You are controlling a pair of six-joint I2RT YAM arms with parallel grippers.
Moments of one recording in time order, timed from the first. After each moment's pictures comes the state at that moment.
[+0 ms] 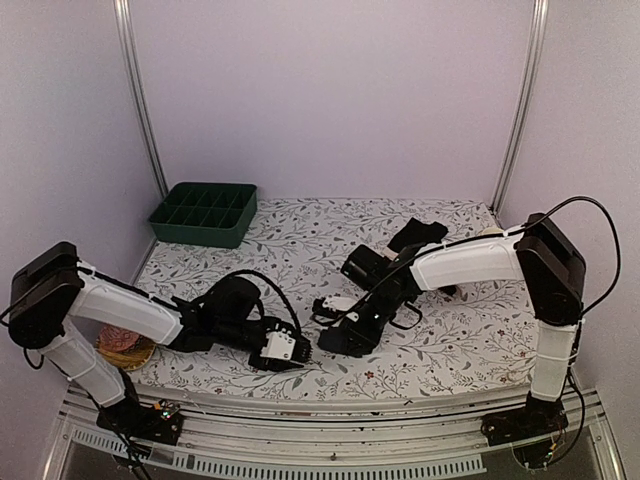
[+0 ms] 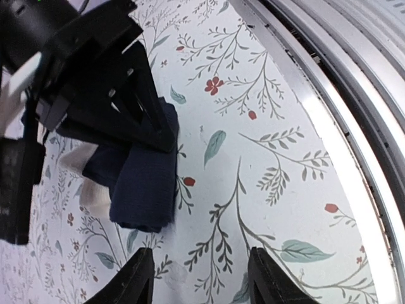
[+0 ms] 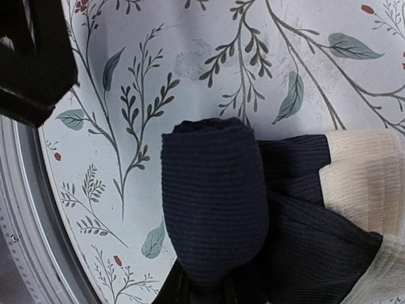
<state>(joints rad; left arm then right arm) -0.91 1.54 0.57 0.24 0.41 0.92 0.94 1.95 1.29 -0.60 -0.33 -0.22</state>
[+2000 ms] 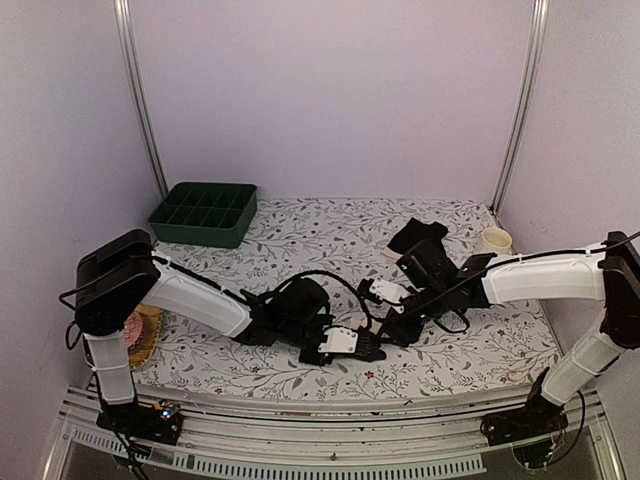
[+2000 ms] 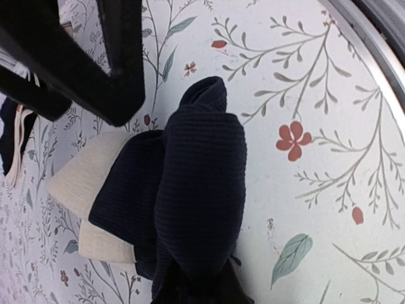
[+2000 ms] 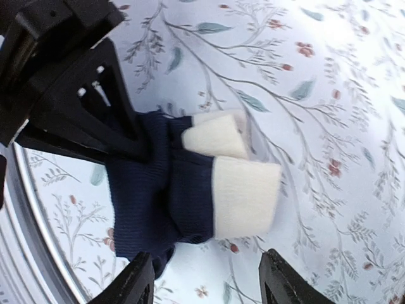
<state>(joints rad) -1.07 1.93 0.96 0.17 0.16 0.82 0.85 1.59 0.94 -0.41 -0.20 -0.19</state>
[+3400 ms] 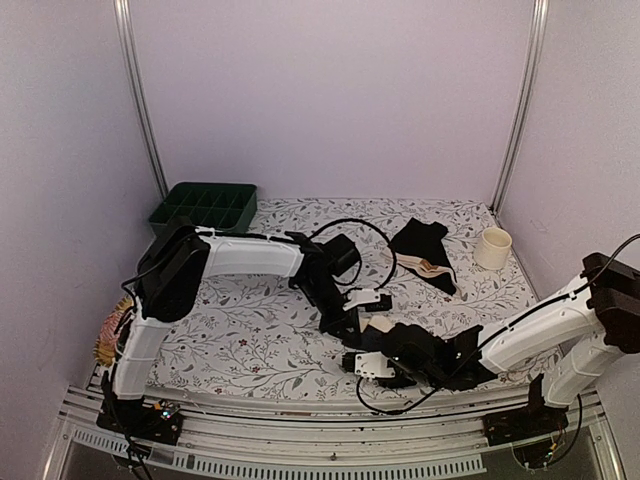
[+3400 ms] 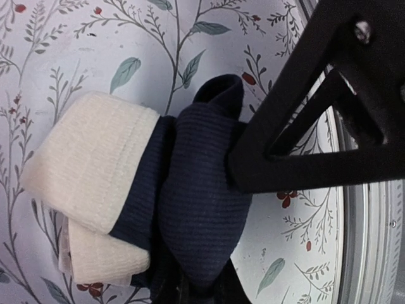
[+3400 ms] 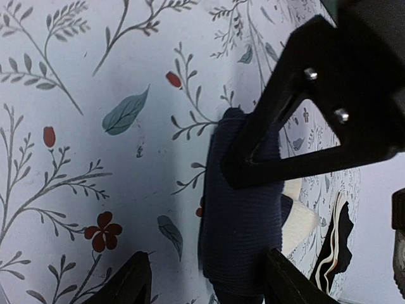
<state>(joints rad) -0.92 2.31 1.76 -0.75 0.58 0.56 1.25 1.54 0.59 0.09 0.47 -0.60</state>
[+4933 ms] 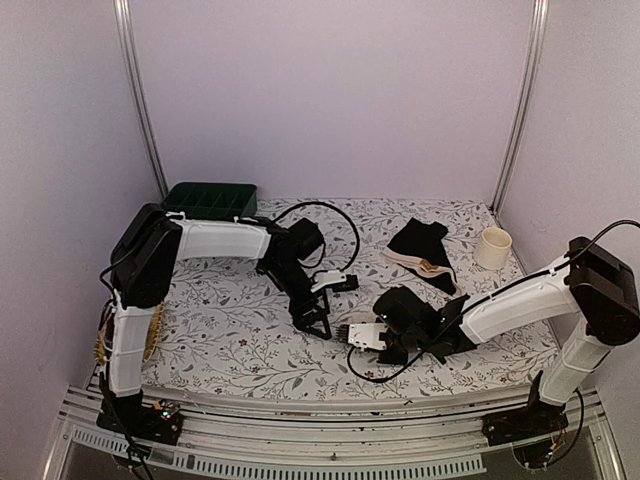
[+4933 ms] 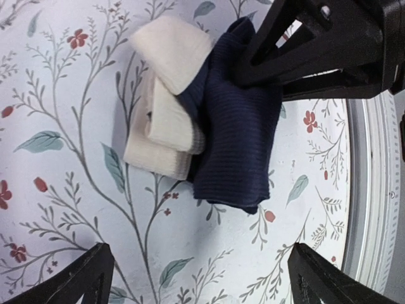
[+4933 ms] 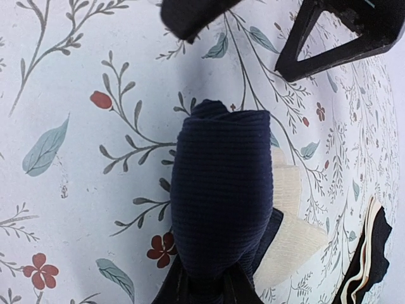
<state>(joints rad) -0.78 2.19 1.62 -0.79 0.60 0.60 1.07 1.66 0.74 0.01 0.25 -0.58</state>
